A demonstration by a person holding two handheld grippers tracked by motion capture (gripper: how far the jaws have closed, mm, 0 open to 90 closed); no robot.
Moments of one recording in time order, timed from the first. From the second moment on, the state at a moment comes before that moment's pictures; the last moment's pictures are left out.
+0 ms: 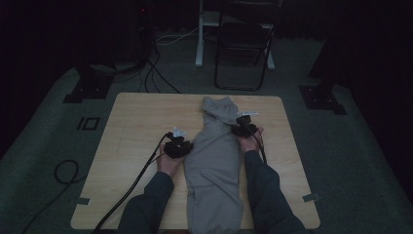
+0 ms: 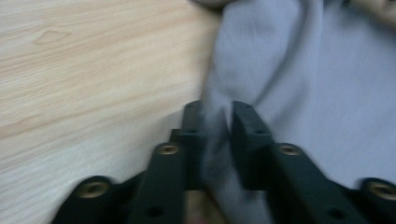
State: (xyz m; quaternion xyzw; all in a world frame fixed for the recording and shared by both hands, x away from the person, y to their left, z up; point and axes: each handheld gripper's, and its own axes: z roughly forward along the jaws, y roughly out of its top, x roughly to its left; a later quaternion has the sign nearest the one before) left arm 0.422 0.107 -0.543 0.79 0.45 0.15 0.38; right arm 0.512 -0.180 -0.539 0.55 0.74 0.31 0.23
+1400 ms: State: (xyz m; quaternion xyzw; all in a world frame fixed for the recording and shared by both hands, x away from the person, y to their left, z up) left arm 0.383 0.098 -0.534 0.84 0.40 0.15 0.34; right arm 0.487 -0.094 -0.507 0.41 0.80 0.37 0.21
